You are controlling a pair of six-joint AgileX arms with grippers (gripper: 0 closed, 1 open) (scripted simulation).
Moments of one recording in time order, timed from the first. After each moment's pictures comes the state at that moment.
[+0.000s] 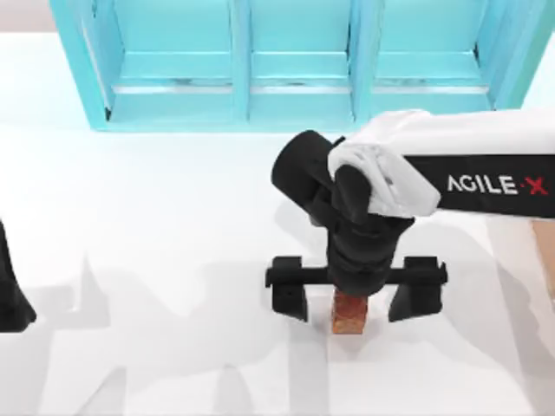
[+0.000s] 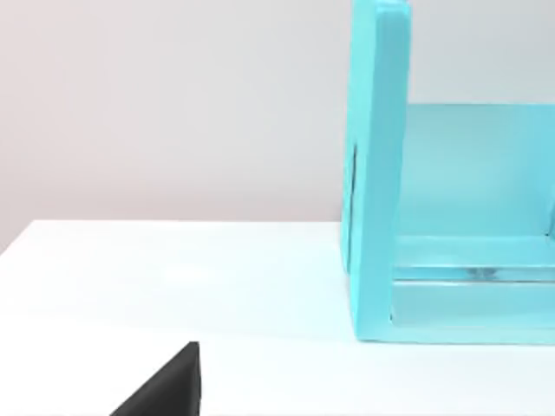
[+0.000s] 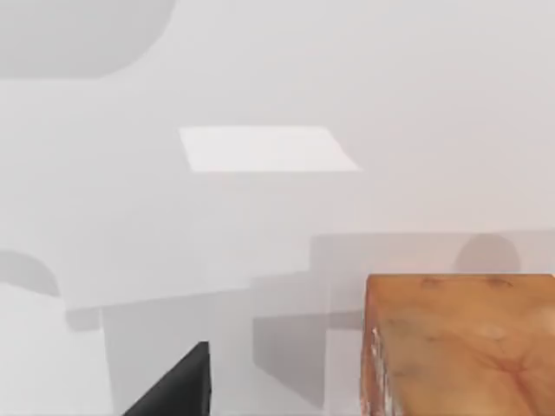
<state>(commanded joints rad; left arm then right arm) 0.00 0.00 0.00 0.00 0.00 0.00 0.75 2.07 1.37 -0.87 0.00 0.77</state>
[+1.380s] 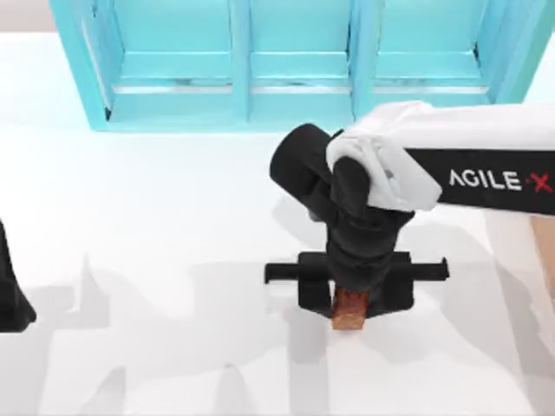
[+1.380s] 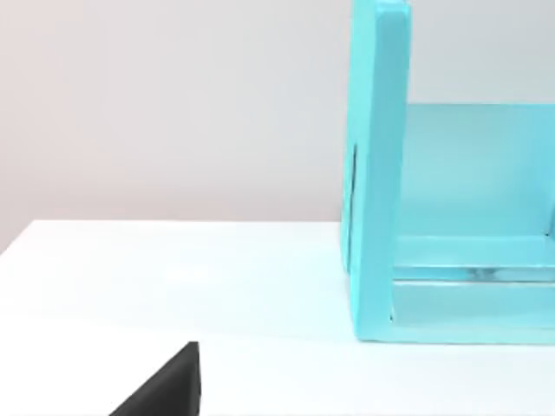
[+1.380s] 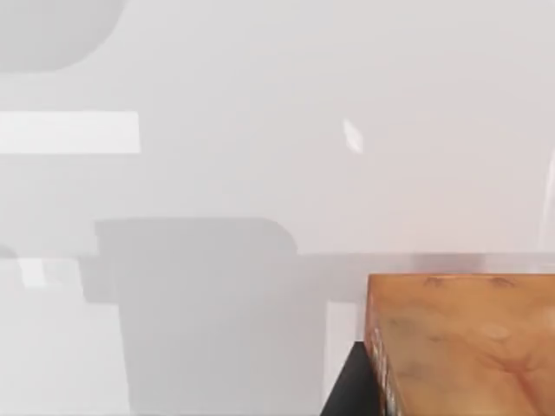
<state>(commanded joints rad) 0.00 0.00 0.00 0.00 0.00 0.00 0.75 2.05 1.40 -0.91 0.00 0.77</state>
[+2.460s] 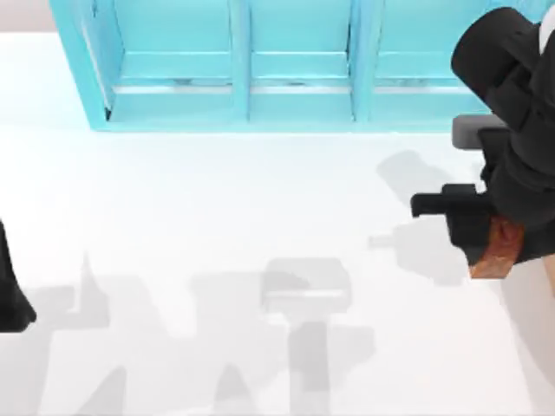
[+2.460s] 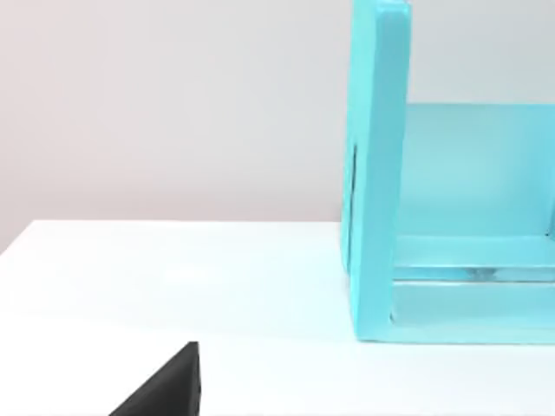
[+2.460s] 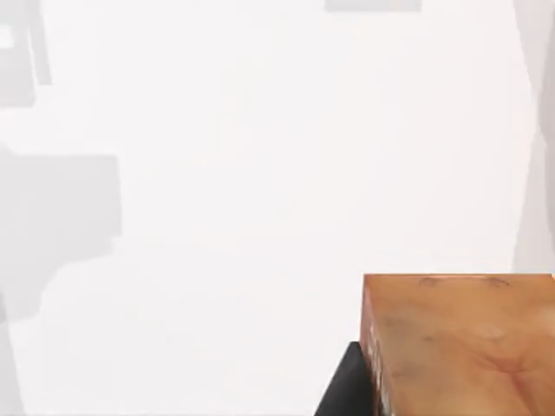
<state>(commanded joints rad) 0.00 0.00 0.00 0.00 0.00 0.00 0.47 1.67 1.34 -1.23 0.00 0.48</state>
